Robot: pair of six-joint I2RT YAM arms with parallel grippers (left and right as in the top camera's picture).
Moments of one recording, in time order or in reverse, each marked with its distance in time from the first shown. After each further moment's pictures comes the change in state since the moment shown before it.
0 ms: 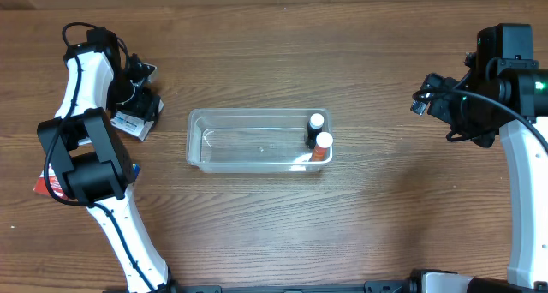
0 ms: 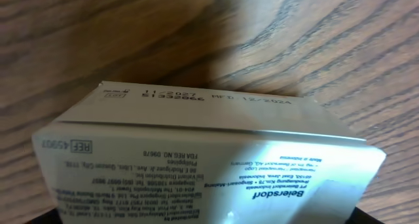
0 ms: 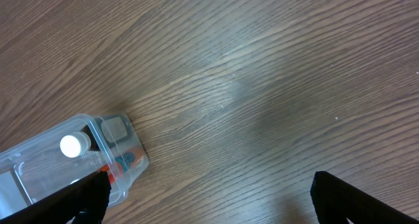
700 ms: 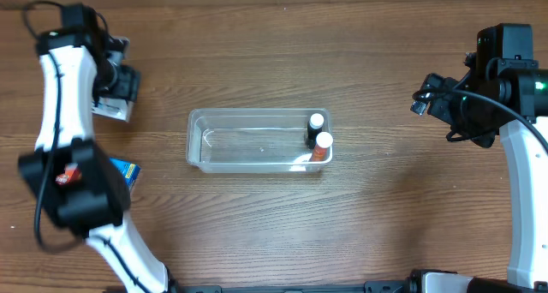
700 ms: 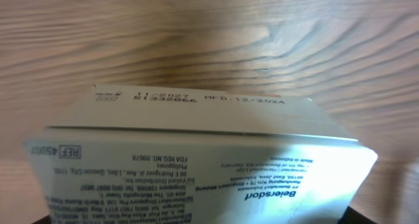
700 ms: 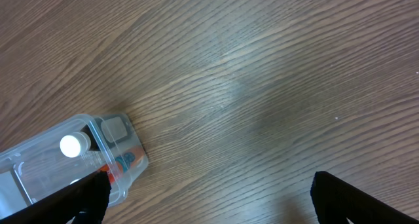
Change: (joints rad) left arm -0.008 -0.274 0.000 -0.040 -0.085 -0.251; right arm 0.000 0.000 0.000 0.001 0.000 -0.001
